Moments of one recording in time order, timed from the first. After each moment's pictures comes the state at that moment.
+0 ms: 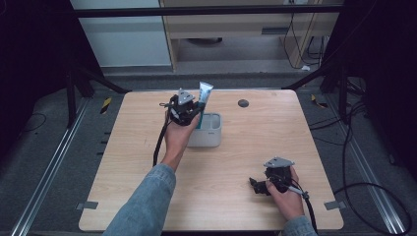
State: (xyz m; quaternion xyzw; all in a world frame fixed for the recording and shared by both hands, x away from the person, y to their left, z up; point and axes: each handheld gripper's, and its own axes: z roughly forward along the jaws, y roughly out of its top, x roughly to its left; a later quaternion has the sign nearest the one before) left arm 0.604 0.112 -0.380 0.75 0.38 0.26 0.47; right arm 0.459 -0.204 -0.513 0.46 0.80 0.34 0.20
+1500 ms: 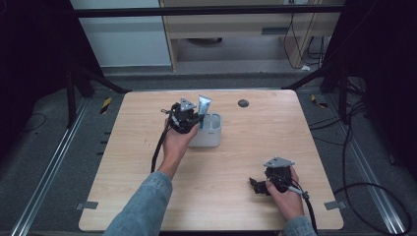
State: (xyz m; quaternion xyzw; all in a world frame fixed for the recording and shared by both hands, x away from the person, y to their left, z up) left arm 0.593 0.112 -0.398 0.79 0.38 0.23 0.43; right arm 0.459 -0.204 -0.513 0.46 0.80 0.34 0.20
